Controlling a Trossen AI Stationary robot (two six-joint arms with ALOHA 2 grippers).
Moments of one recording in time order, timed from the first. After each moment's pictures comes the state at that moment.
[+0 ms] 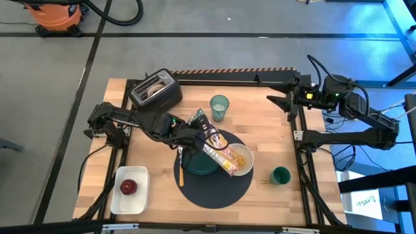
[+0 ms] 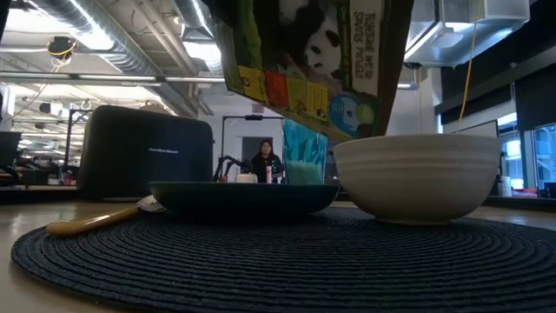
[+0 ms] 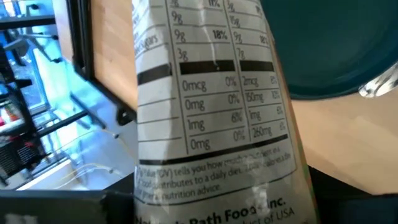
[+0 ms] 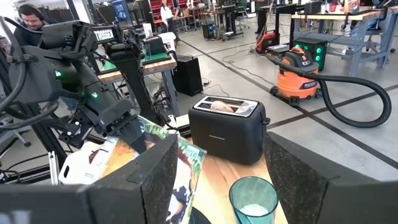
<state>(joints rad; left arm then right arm) -0.23 1.76 1.86 -1.27 -0.54 0.98 -0.25 0.77 1.16 -0.48 -0.03 0.16</state>
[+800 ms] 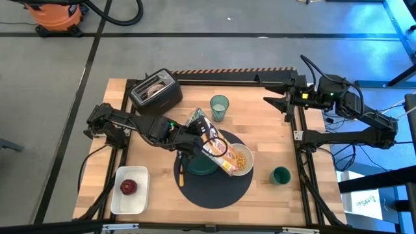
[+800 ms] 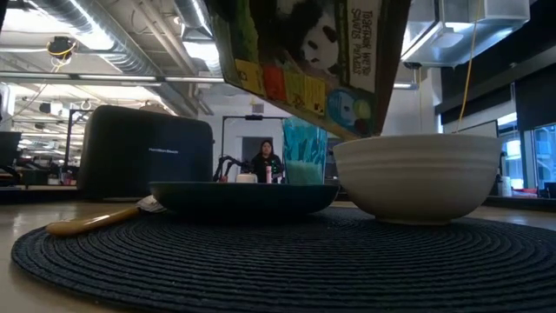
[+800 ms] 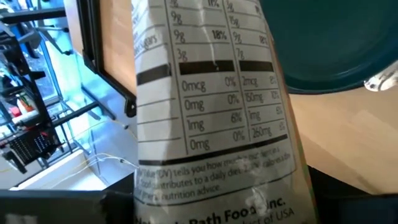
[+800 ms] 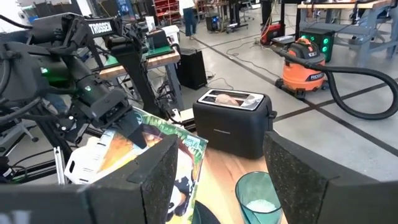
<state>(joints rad) -0.27 1.75 1.86 -1.30 -0.61 0.94 -0.25 0.80 1.16 -0.48 -0.06 0.18</state>
